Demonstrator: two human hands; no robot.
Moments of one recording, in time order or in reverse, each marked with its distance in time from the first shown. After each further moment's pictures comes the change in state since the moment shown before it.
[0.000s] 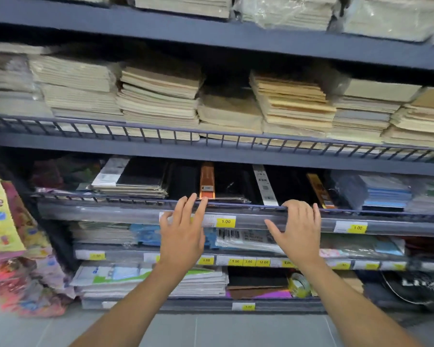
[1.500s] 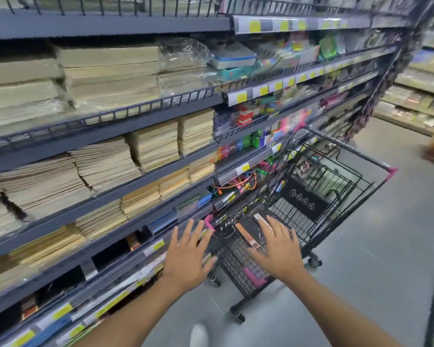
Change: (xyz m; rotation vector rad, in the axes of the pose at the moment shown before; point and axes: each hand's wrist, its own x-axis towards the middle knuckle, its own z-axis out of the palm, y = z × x) left_hand 0.069 0.463 -0.348 -0.144 -0.515 0.842; right_hand -0.062 0.268 -0.560 -0.223 -0.493 0.666
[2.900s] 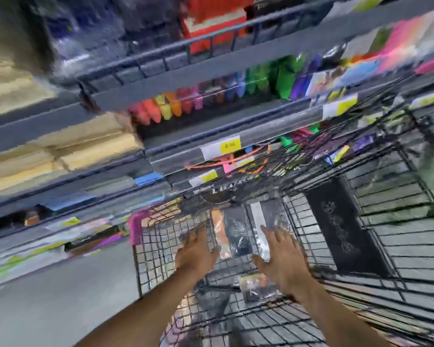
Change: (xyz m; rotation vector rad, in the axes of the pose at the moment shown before) left_hand 0.392 0.174 0.229 -0.573 -0.524 -0.796; right_hand 0.357 0.299 0.237 0.107 -0.710 -0.236
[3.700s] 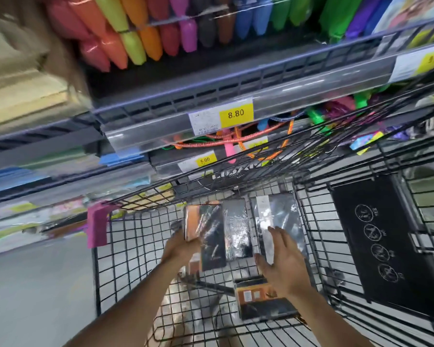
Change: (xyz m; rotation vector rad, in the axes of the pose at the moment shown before) left_hand 0.096 -0.037 0.066 -0.650 -0.042 -0.329; right_hand 0.072 0.037 0.077 0.215 0.019 0.034
